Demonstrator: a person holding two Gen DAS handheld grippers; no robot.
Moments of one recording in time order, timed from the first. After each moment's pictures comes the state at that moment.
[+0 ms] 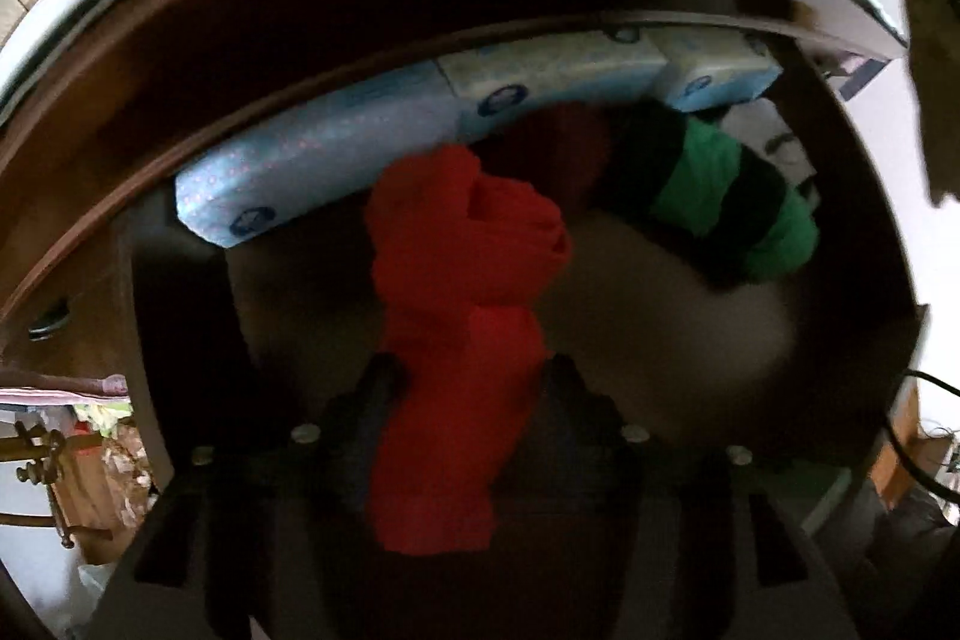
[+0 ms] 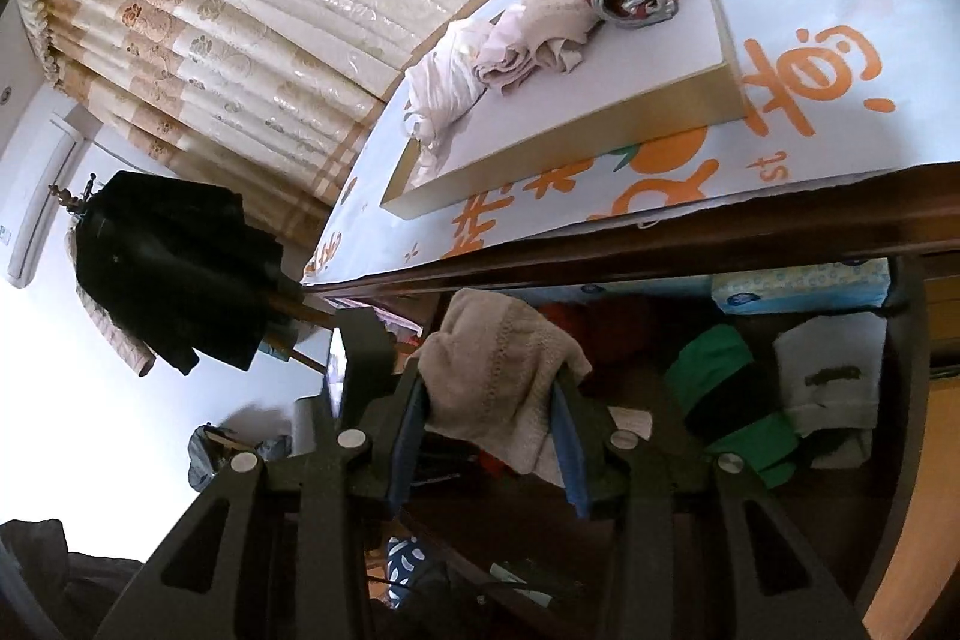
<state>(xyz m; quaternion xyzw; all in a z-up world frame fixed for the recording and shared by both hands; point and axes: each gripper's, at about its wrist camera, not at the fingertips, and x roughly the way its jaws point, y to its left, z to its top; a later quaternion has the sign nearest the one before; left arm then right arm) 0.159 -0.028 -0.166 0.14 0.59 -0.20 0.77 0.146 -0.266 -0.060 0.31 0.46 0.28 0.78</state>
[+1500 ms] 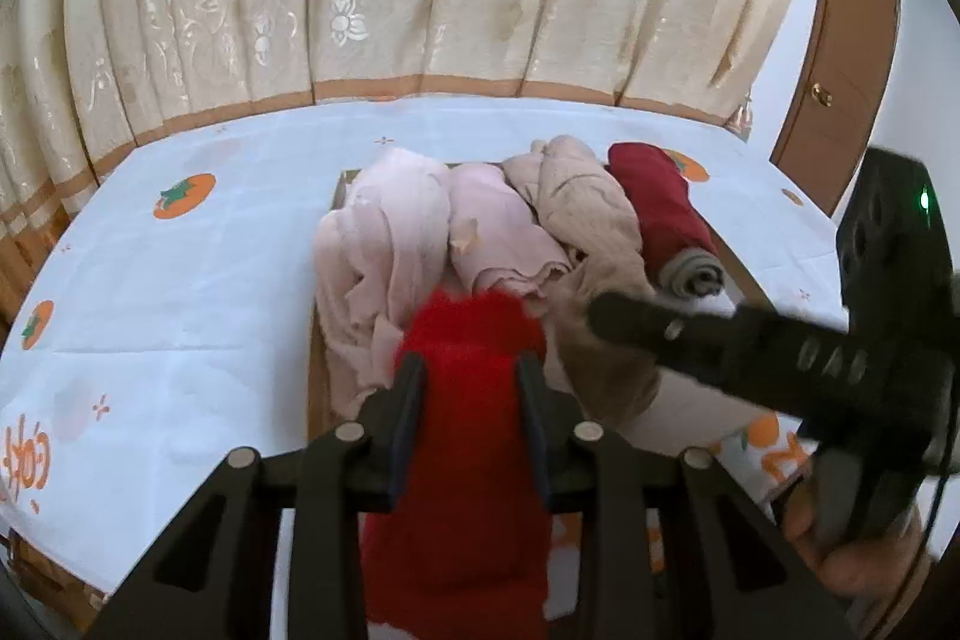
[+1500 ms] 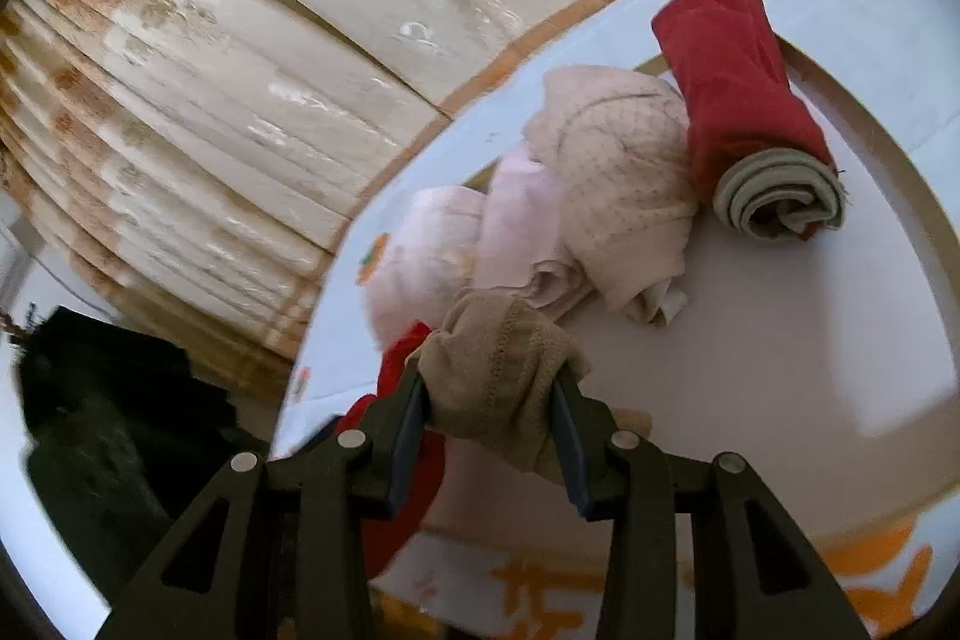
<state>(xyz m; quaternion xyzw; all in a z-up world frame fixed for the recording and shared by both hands) 0.284 -0.006 -0.002 0.02 0.38 -0.16 0.91 0.304 -0.201 -0.045 0.35 0.38 0.15 0.84</state>
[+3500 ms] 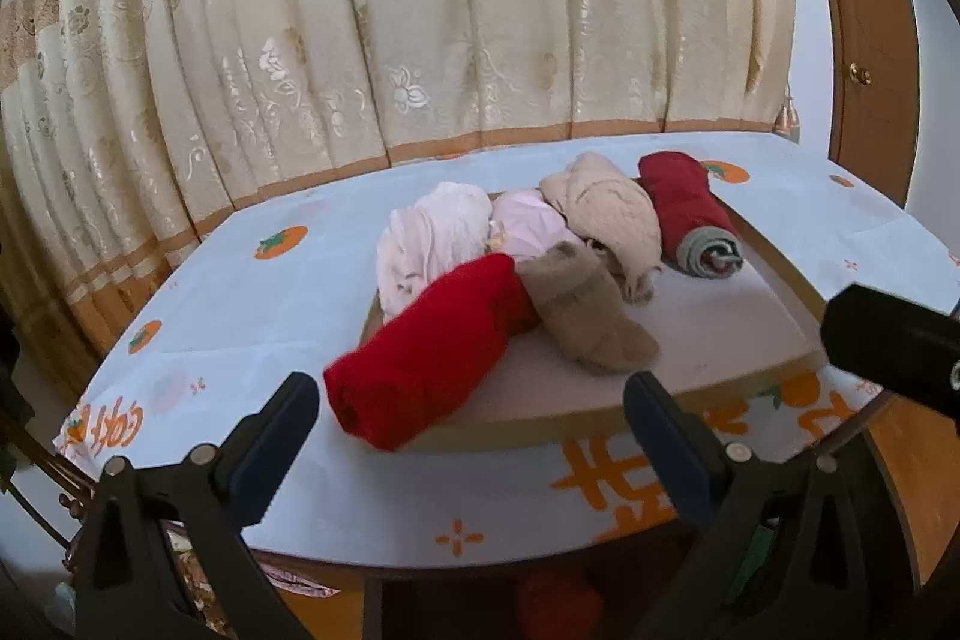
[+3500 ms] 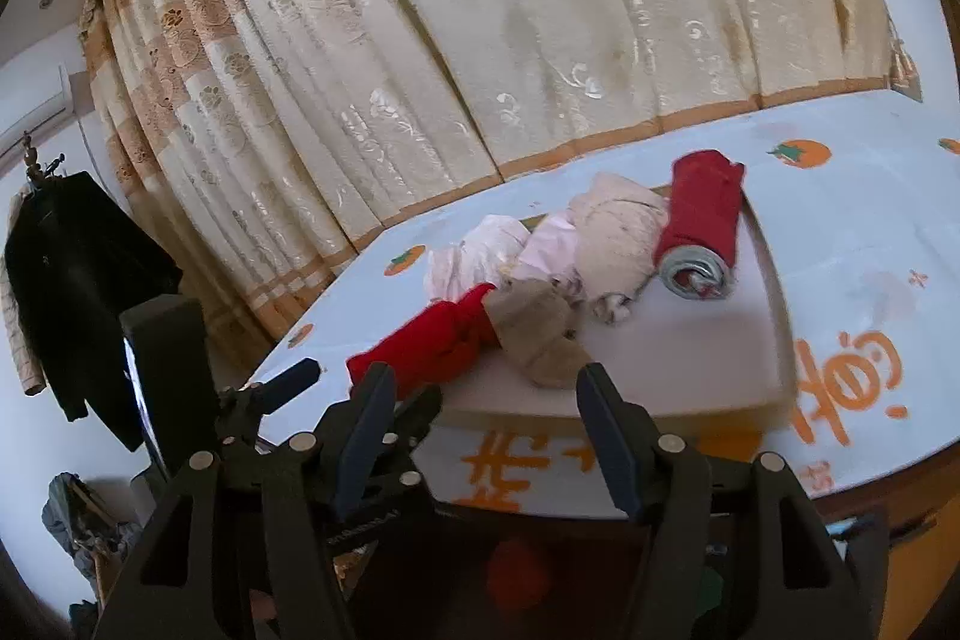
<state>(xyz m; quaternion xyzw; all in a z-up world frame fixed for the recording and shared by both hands) 0.199 -0.029 -0.009 0.09 0.28 -0.05 0.95 0.167 -0.211 0.010 0.21 0.27 0.17 0.92</state>
